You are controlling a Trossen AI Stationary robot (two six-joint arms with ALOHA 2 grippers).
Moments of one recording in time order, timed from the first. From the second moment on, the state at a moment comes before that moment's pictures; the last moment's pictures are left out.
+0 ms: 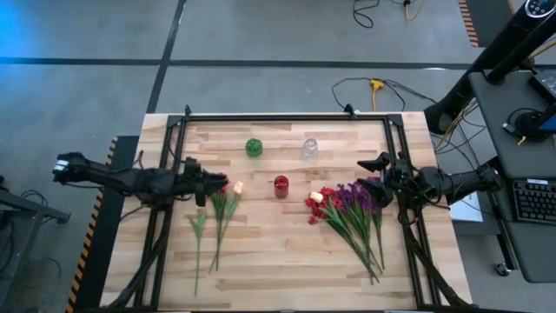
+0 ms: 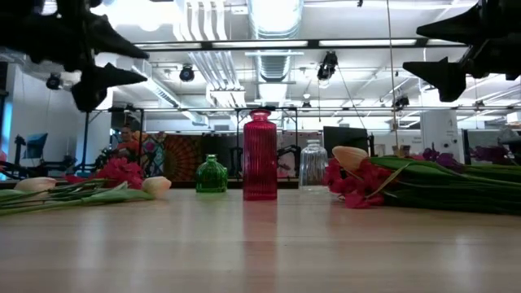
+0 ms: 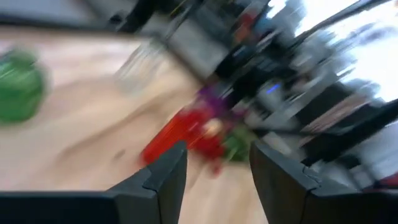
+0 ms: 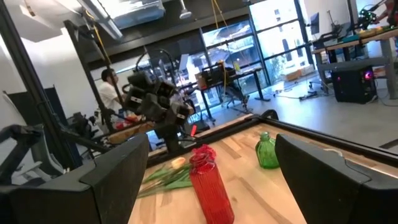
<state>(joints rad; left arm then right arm) -0.21 0.47 0.28 -0.05 -0.44 -0.83 0.18 0.03 0.01 0.22 0.39 0.24</state>
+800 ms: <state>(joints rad) -0.33 1.11 0.80 -0.71 -0.22 -1.40 0.18 0.04 0.01 0.21 0.39 0.24</state>
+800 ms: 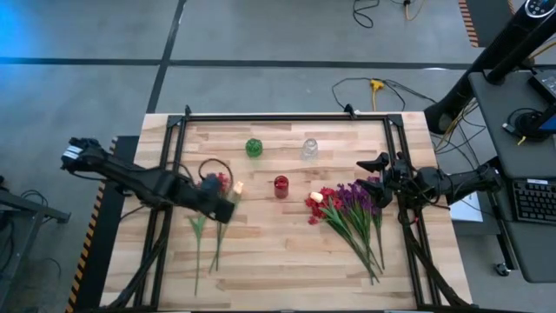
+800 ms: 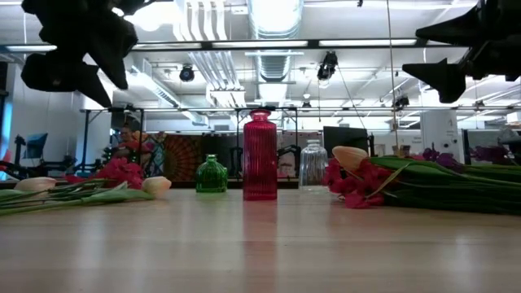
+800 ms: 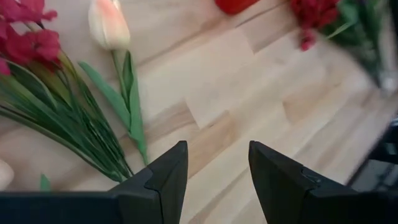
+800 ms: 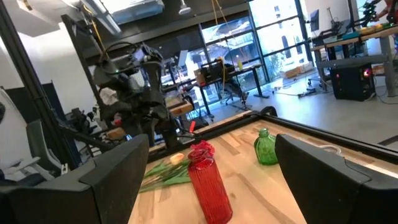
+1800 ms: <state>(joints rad) -0.37 1.66 1.06 -0.94 -0.17 -1.26 0.18 0.05 0.01 0.17 0.30 0.33</state>
